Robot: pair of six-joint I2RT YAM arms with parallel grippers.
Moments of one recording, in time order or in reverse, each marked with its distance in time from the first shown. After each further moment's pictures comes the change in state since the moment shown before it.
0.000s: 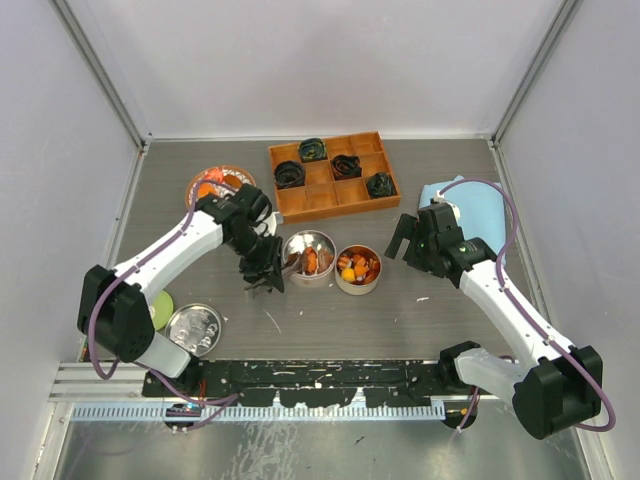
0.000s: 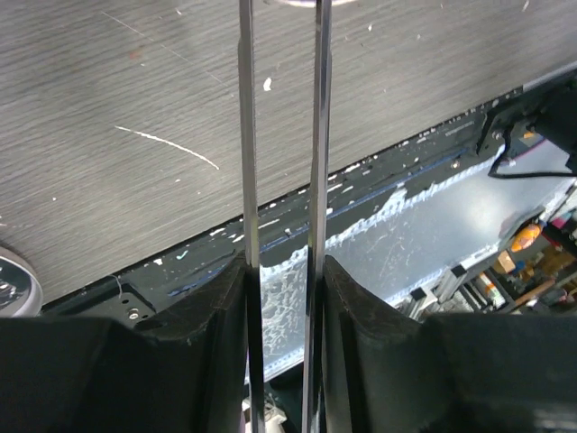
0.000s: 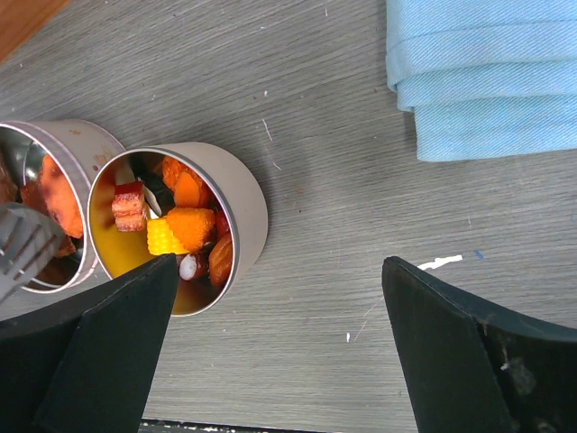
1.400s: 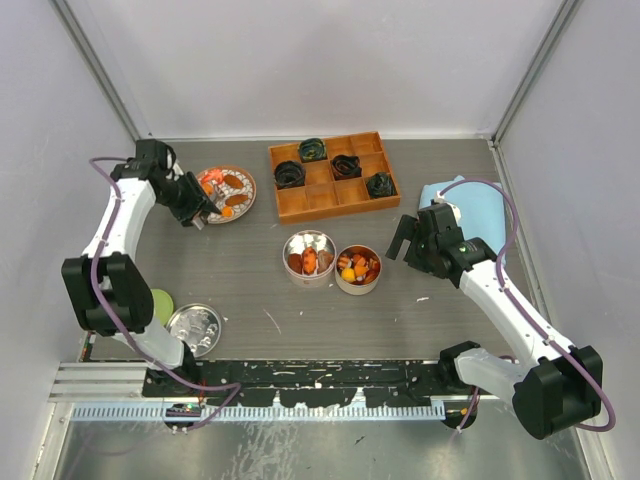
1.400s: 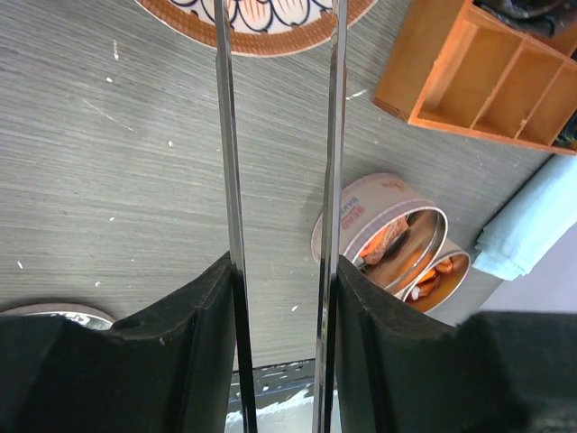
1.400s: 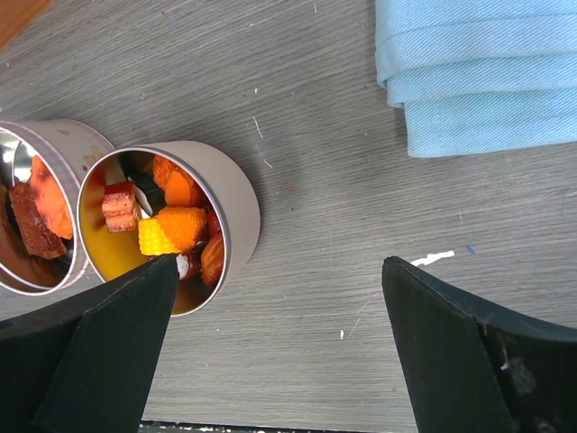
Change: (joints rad) left arm 0.608 0.104 0.228 0.121 -0.116 -0.095; right arm 0.000 0.000 0.000 -0.013 0.012 -0.001
